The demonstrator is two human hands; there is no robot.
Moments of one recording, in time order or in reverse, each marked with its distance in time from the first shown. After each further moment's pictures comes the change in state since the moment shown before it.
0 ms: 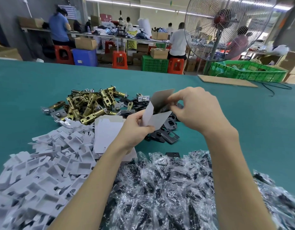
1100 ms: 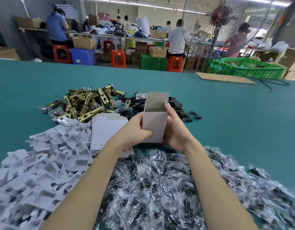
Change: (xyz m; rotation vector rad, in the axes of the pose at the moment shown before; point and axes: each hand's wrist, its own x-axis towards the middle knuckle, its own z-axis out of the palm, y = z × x) left_hand 0.003 -0.004 0.003 0.234 -0.112 -0.151; right_hand -0.017 0.024 0.112 1.543 -0.508 0.537
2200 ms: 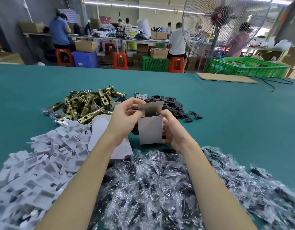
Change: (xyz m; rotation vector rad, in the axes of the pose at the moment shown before) left_hand -0.004 0.016 -0.017 -0.136 0.284 0.281; right_hand 0.006 0.004 0.002 -0.097 0.123 0.084
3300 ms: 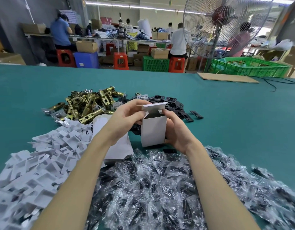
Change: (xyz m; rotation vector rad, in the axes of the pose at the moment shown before) left_hand -0.002 0.004 -0.012 -0.021 -0.225 -0.038; right_hand -0.004 0.002 -0.009 -0.045 -0.103 -0.078
